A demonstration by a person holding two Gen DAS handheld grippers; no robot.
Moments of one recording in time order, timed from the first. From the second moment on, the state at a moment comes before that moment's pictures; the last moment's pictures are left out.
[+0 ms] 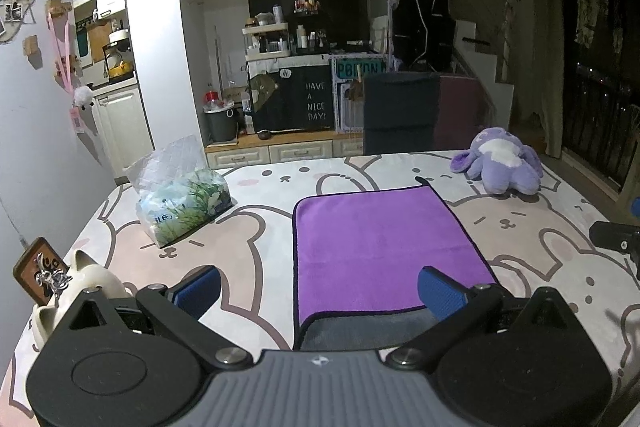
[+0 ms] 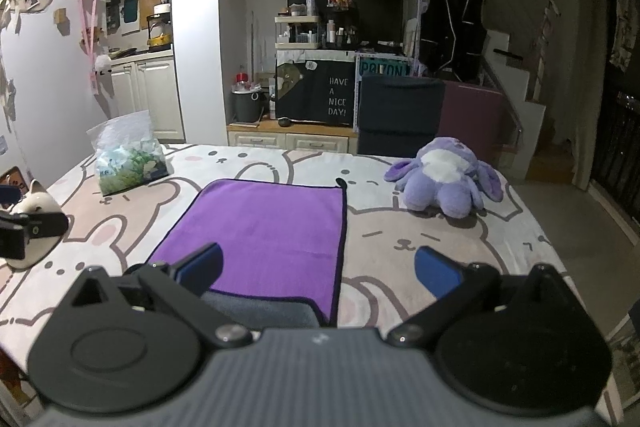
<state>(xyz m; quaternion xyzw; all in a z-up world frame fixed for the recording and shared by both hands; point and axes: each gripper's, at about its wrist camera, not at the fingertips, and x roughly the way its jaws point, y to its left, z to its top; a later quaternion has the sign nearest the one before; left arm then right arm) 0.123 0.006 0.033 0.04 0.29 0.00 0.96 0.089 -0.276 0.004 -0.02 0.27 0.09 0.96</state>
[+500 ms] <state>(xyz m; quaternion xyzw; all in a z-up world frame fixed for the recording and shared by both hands) 0.173 0.022 0.011 0.03 0.32 0.02 0.95 0.126 -0.276 -0.011 -0.04 0.30 0.10 0.95</state>
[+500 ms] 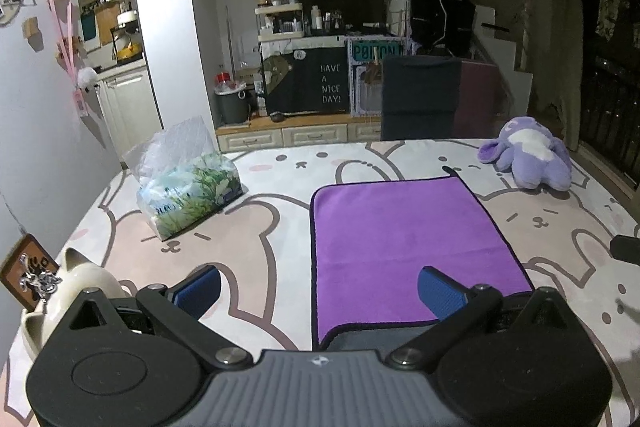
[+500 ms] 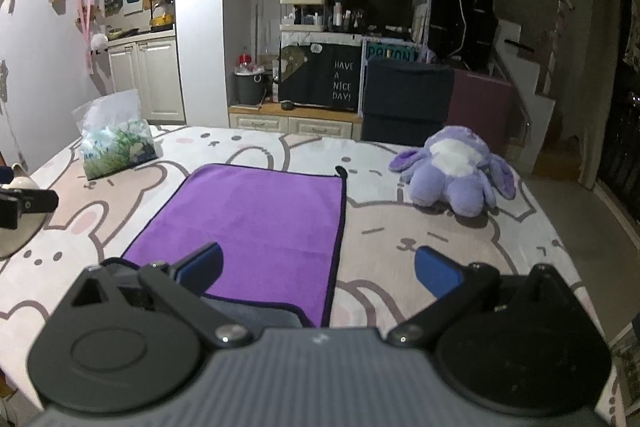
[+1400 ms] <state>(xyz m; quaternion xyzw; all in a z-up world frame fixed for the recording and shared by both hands) 0.236 0.062 -0.073 -0.02 0.41 -0.04 0.91 0.200 -0.286 -0.095 -0.06 0.37 0.12 0.92</state>
